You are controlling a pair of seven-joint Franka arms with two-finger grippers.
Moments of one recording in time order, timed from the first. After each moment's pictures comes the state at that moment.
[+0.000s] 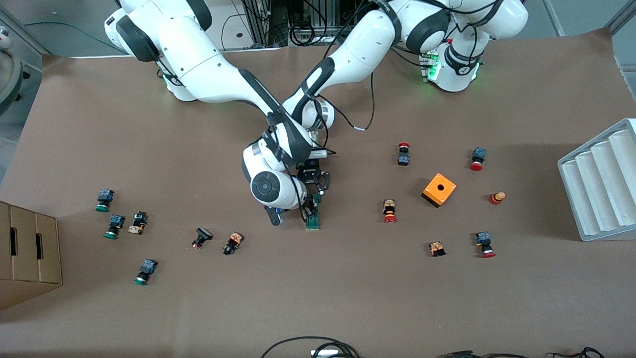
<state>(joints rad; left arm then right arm) -1.07 1.01 -0.05 -1.56 1.76 2.00 -2.61 0.68 0.78 -0.04 -1.48 0.43 2.18 1.61</state>
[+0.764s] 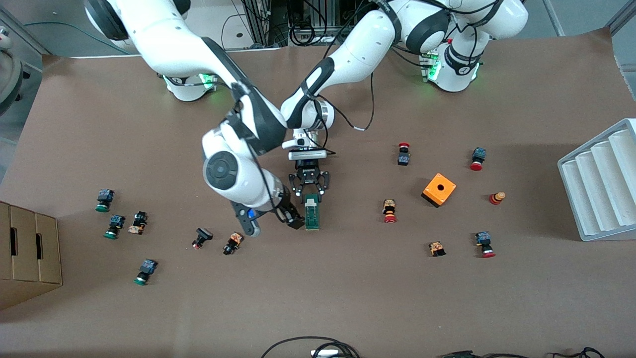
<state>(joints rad) -1.07 1.01 -0.05 -1.55 1.77 2.01 -2.61 0.58 0.56 -0.07 -1.41 0.35 2.04 1.38</state>
